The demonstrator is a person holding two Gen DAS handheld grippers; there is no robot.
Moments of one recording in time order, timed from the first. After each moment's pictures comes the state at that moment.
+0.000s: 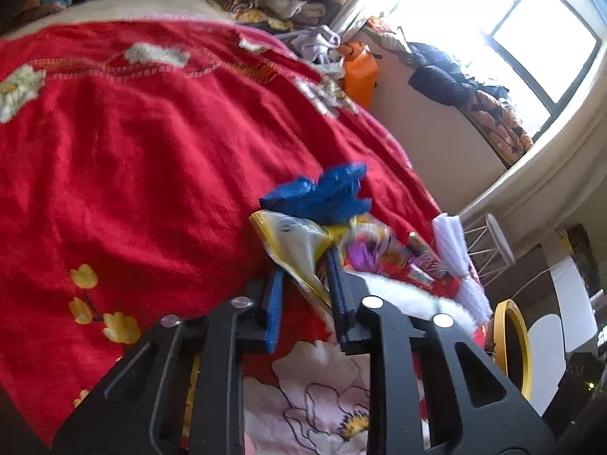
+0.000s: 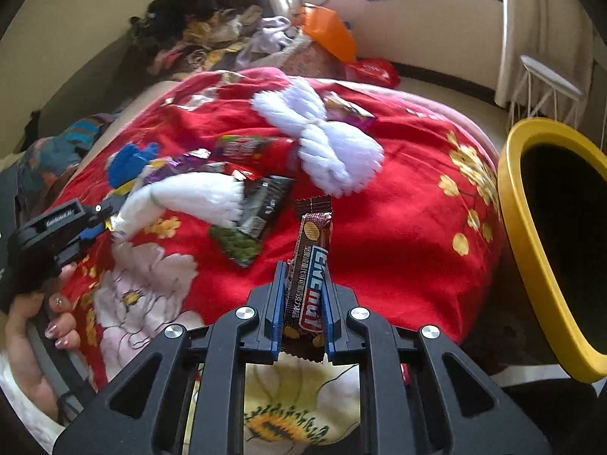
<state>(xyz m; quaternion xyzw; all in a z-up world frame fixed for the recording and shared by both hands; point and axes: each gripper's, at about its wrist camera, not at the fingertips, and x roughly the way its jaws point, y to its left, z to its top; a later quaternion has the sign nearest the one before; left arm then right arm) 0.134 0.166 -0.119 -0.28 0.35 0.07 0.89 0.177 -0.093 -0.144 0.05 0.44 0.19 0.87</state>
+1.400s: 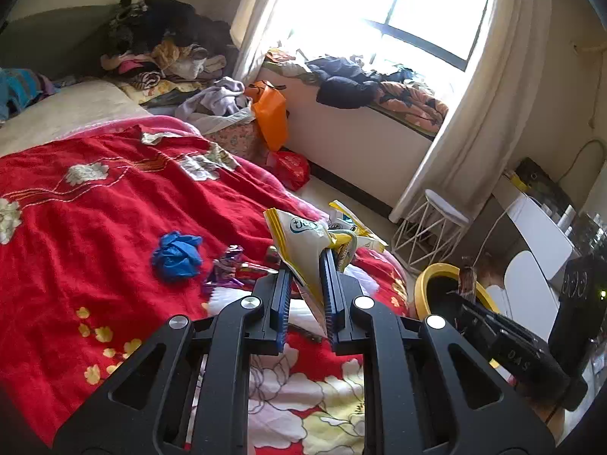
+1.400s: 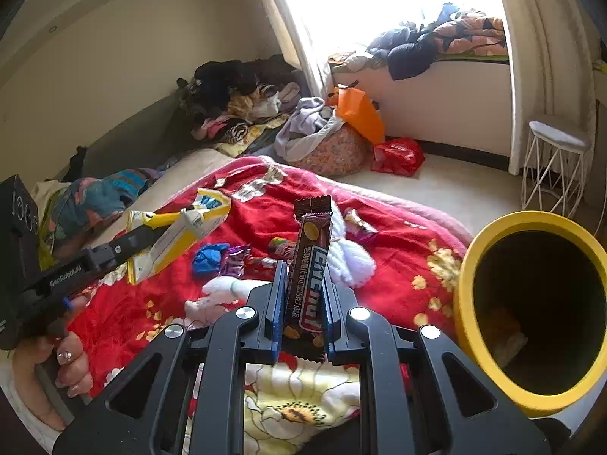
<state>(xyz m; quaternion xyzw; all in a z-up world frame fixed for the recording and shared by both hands) 0.090 0.069 -0.018 -0.15 0.28 -0.04 0.95 0.137 -0.150 -0.048 0.09 0.31 0.24 0.92</state>
